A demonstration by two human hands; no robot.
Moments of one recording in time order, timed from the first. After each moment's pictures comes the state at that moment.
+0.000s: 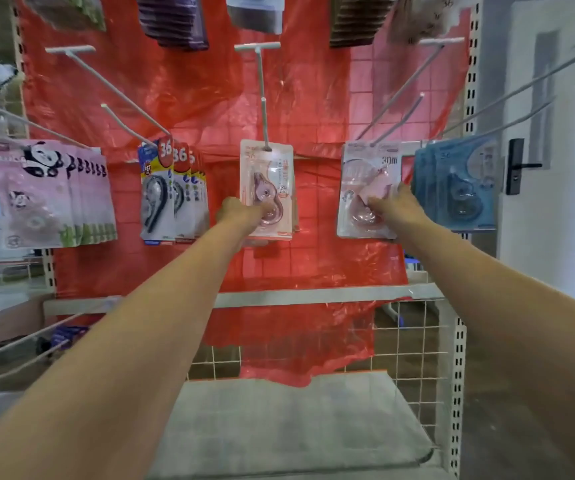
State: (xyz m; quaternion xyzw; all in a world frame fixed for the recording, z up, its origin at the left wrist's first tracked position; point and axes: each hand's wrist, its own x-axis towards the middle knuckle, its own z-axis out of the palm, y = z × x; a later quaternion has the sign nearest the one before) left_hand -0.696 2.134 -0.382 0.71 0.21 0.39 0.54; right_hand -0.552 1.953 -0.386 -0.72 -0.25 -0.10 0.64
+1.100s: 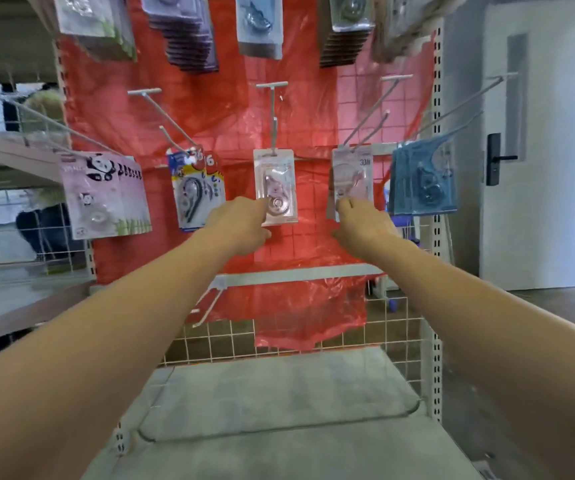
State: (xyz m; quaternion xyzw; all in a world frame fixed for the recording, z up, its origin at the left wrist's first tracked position) left_hand -0.827 2.067 -0.396 0.93 0.19 0.28 -0.13; right_hand -0.702 1.920 -0.420 -0.88 -0.35 -0.29 0.16
